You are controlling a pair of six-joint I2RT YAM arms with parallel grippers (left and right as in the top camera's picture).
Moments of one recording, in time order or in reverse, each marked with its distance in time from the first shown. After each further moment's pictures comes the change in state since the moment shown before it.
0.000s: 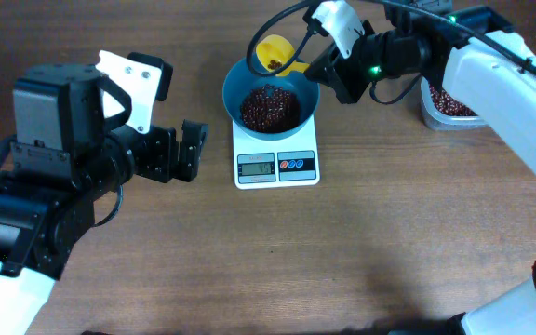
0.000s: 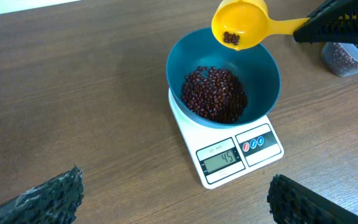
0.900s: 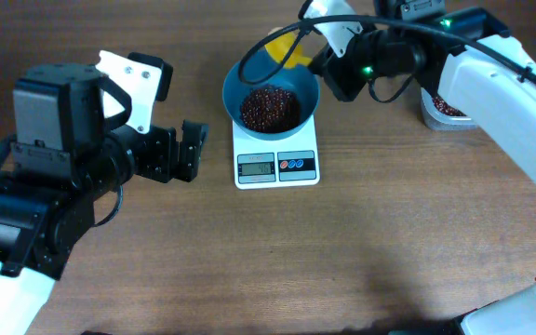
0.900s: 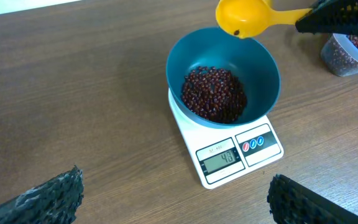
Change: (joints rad) left arm 0.000 0.000 0.000 0.000 0.000 0.000; right arm 0.050 -0.034 0.003 0.016 0.205 0.005
